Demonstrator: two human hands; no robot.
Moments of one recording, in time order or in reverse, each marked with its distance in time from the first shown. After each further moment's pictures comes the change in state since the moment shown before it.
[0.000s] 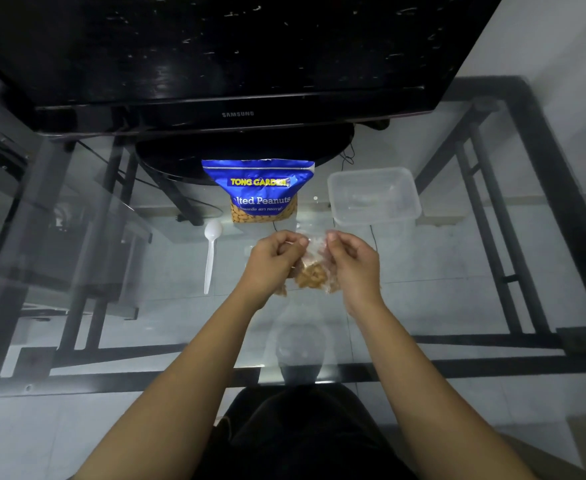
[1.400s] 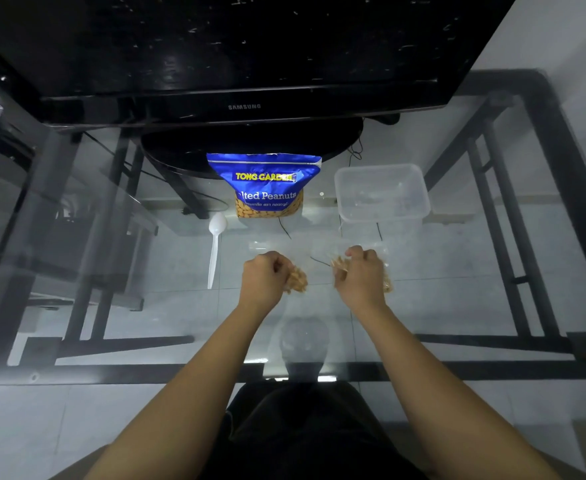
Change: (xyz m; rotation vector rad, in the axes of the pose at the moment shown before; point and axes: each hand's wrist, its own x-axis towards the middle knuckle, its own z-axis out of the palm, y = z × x) left_hand -0.002 -0.035 -0.012 0.646 0.232 -0.040; right_hand 0.035 0.053 -0.027 -1.241 -0.054 -0.165
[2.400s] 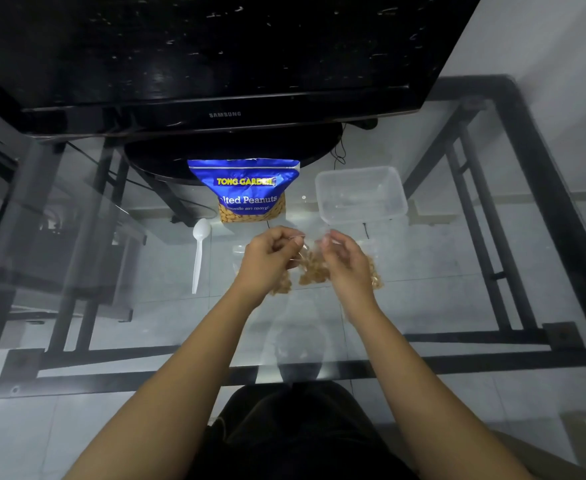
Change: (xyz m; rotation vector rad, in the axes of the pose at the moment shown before) left_hand -0.004 0.048 -0.002 -0.601 -0.207 0.066; right_hand -0.028 -0.020 -0.039 1.089 -0.027 0.077
